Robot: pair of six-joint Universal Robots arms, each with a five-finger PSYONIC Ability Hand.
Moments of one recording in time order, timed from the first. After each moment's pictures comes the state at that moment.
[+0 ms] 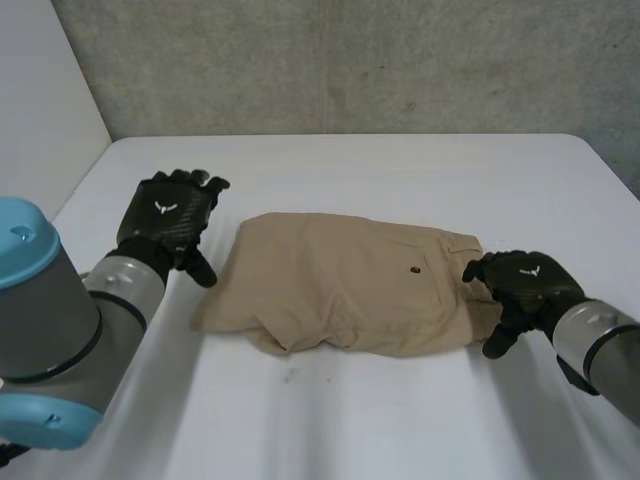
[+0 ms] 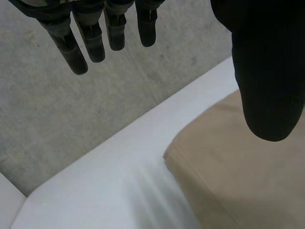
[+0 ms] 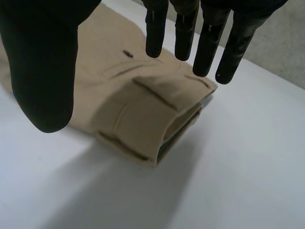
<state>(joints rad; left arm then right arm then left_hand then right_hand) 4.28 -1.79 -1.75 3.43 -1.60 3.40 1.77 -1.35 1.85 -0.02 1.33 2.83 0.20 0.20 0.22 0.21 0.05 0.32 0.36 0.37 0.37 0.19</state>
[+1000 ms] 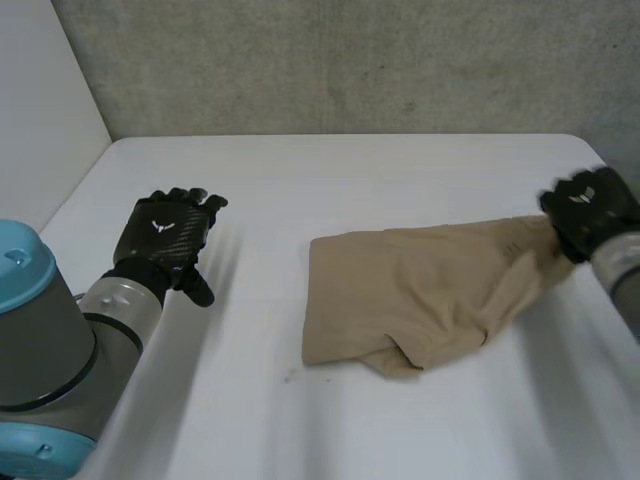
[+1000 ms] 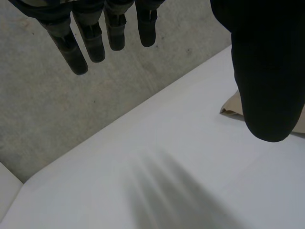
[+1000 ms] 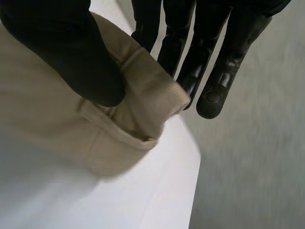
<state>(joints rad) 4.28 -1.75 -1.83 3.44 -1.61 3.40 1.69 -1.31 1.69 -0.22 1.45 2.34 0.20 0.20 0.22 0.21 0.05 0.98 1.18 1.13 1.19 0.95</state>
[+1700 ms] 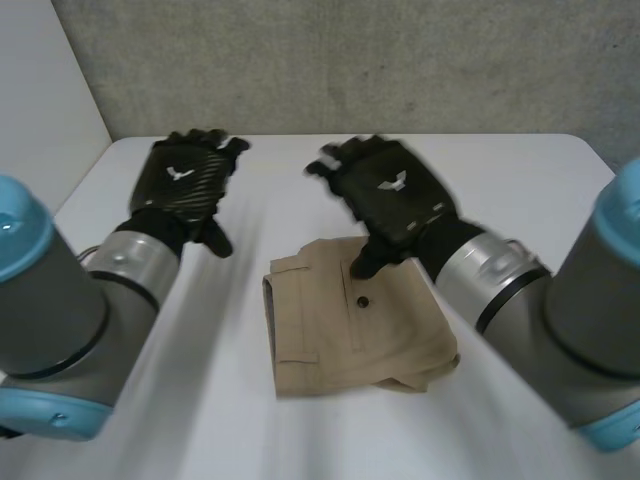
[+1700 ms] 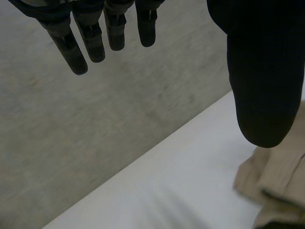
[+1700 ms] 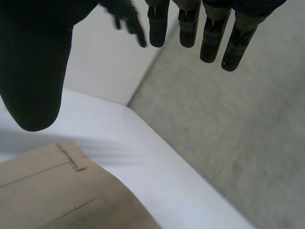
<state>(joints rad) 4.18 -1.77 -1.65 3.44 -1.62 3.38 2.13 -1.36 1.57 -0.20 1.26 2.92 0.20 0.20 0.22 0.21 0.05 0.20 0.22 0.21 0.23 0.06</state>
